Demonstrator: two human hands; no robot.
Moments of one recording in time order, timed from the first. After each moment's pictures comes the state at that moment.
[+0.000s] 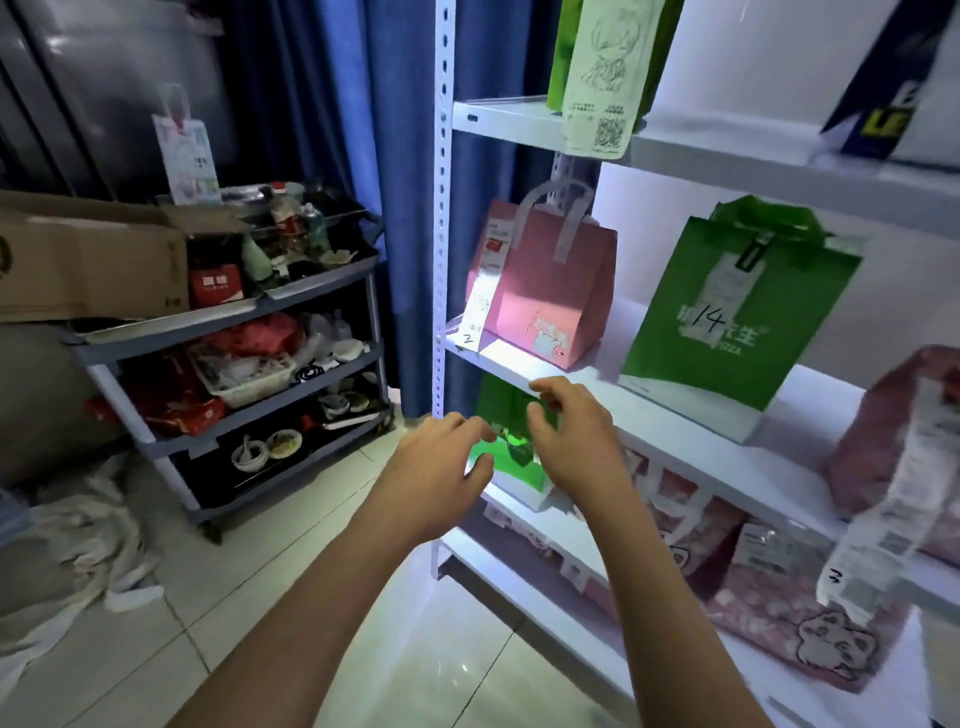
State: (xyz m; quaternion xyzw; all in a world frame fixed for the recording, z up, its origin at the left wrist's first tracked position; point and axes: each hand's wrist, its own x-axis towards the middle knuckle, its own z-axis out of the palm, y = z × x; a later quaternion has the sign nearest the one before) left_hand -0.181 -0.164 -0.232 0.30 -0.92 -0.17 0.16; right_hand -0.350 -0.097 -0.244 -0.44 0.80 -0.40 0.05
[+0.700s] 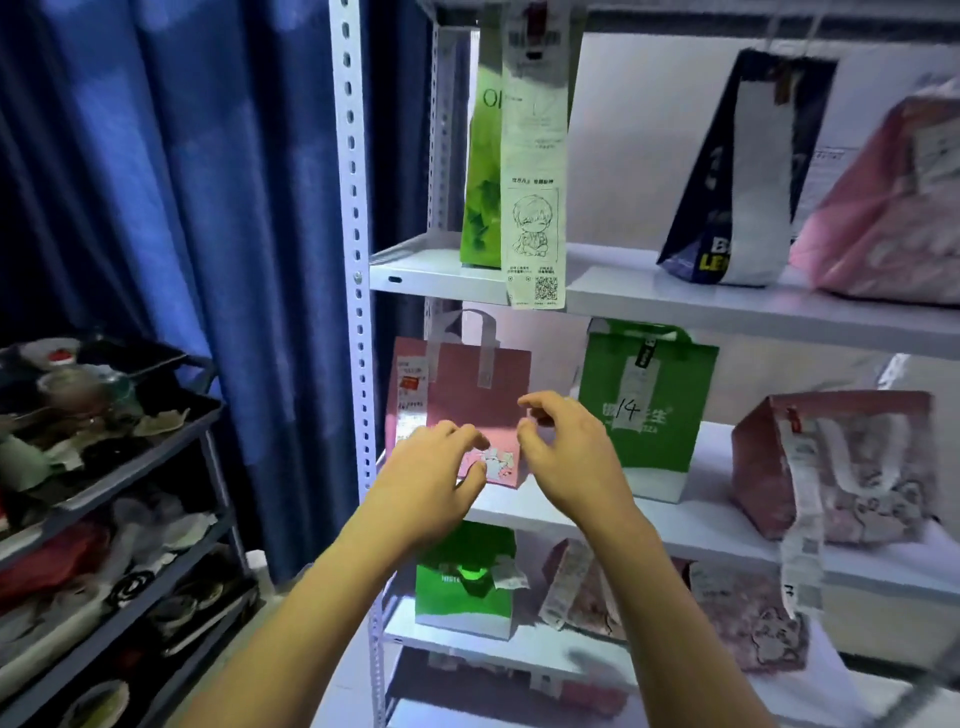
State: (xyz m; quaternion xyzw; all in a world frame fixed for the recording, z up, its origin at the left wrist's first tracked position) left_hand -0.238 -0.338 -0.135 0.05 -0.96 -0.18 0.20; right_hand -0.347 -0.192 -0.136 -0.30 0.85 -0.40 -0.15
